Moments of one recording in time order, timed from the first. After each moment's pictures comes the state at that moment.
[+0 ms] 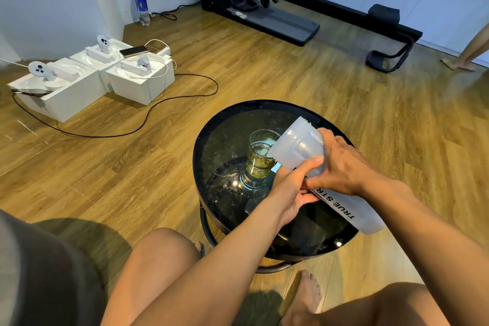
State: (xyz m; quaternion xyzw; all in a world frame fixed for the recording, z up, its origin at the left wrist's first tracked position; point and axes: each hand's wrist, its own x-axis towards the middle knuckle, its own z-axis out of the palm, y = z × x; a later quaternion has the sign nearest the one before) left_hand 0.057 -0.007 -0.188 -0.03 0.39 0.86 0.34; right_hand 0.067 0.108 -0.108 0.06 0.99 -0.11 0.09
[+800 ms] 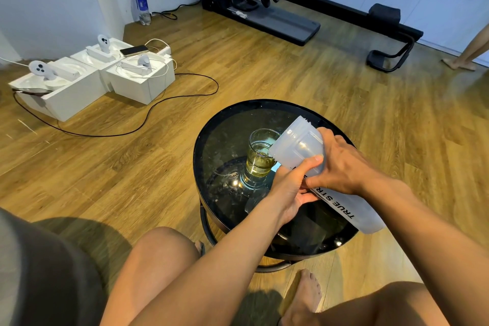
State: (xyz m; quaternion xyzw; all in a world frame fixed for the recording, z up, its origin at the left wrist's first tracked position) left_hand 0.057 -0.008 -0.190 -0.02 0.38 0.86 0.34; right_hand 0.068 0.105 -0.104 0.06 0.99 -0.11 0.10
